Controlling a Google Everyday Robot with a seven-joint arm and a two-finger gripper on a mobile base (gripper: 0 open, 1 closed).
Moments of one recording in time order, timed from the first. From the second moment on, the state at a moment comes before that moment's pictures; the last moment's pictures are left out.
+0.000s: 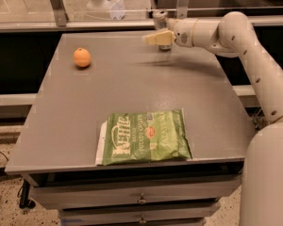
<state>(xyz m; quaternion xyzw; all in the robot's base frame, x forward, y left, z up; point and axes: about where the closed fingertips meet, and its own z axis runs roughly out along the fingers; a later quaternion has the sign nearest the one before) 0.813 -0.067 0.901 -0.36 0.67 0.32 0.57</state>
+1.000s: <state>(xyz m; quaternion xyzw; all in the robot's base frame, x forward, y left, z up) 0.812 -0.063 0.885 -0.39 0.68 0.29 0.55</state>
